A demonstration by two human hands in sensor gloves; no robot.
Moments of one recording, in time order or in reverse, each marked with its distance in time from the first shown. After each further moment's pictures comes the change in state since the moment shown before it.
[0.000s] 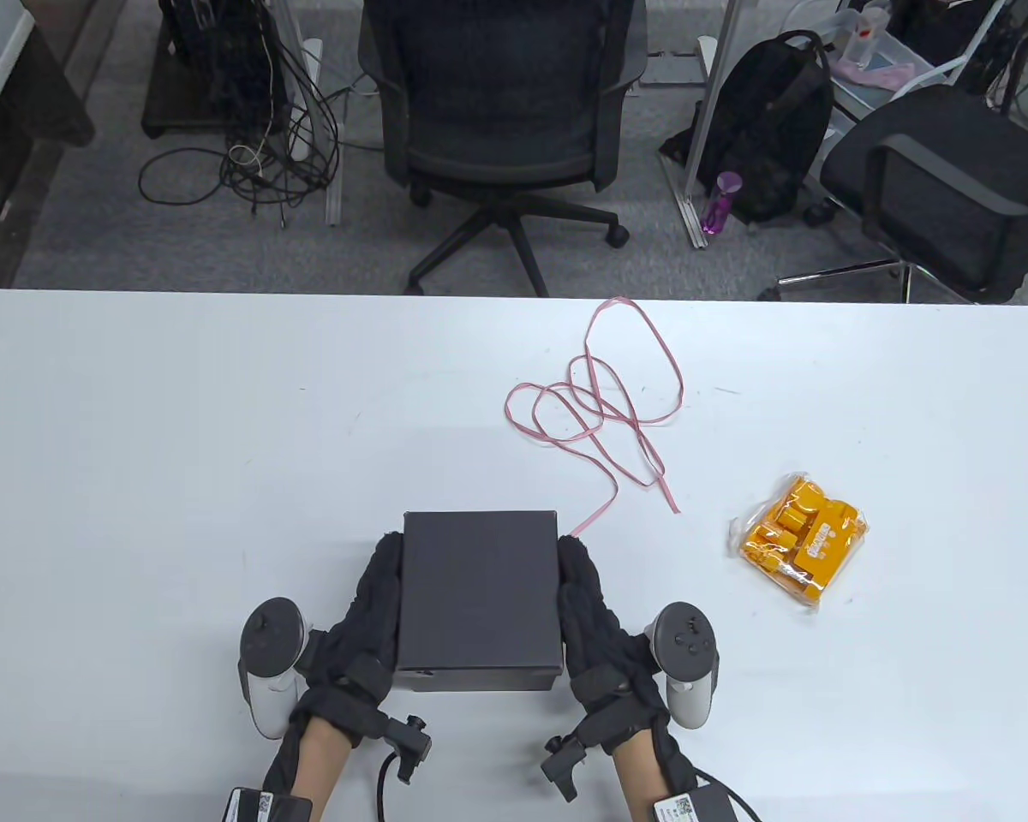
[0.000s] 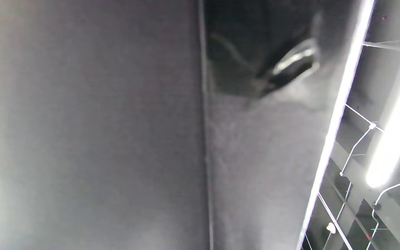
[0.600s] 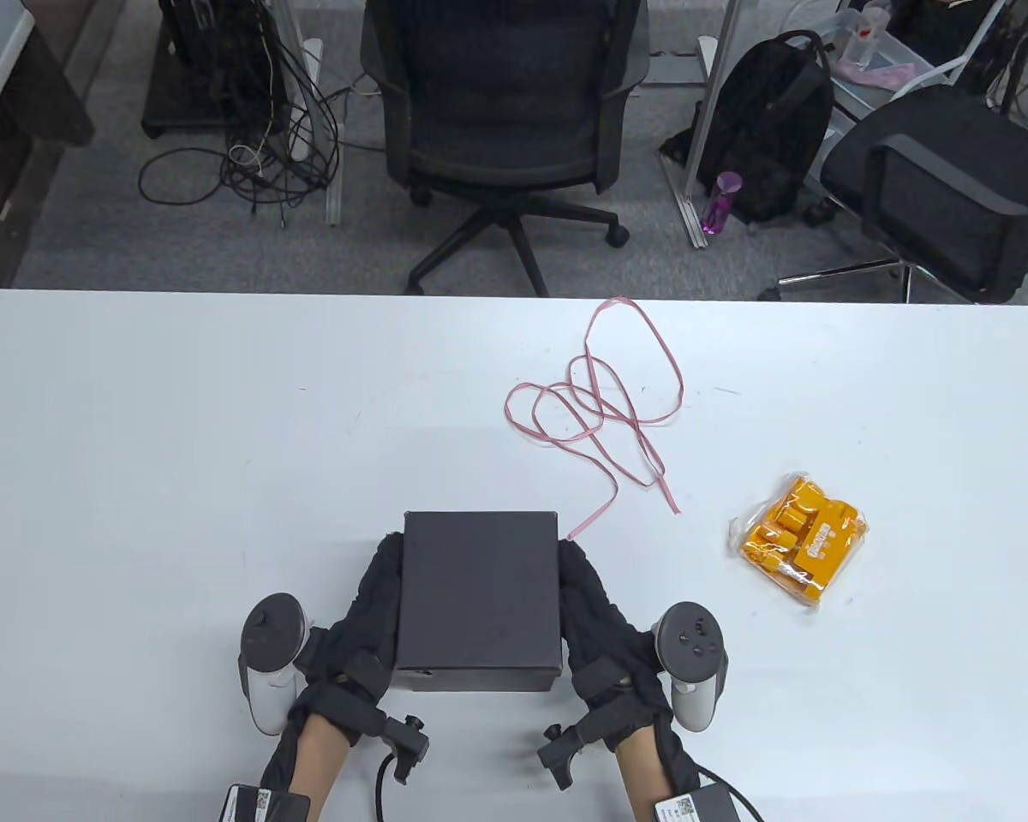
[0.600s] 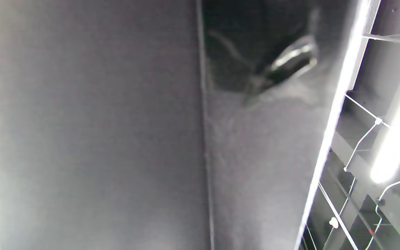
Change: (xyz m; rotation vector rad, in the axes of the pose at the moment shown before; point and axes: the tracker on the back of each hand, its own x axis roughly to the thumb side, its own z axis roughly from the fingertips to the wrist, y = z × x) left_hand 0.002 0.001 -0.002 -0.038 0.017 -0.015; right_hand 0.006 -0.005 0.000 -0.069 0.007 0.069
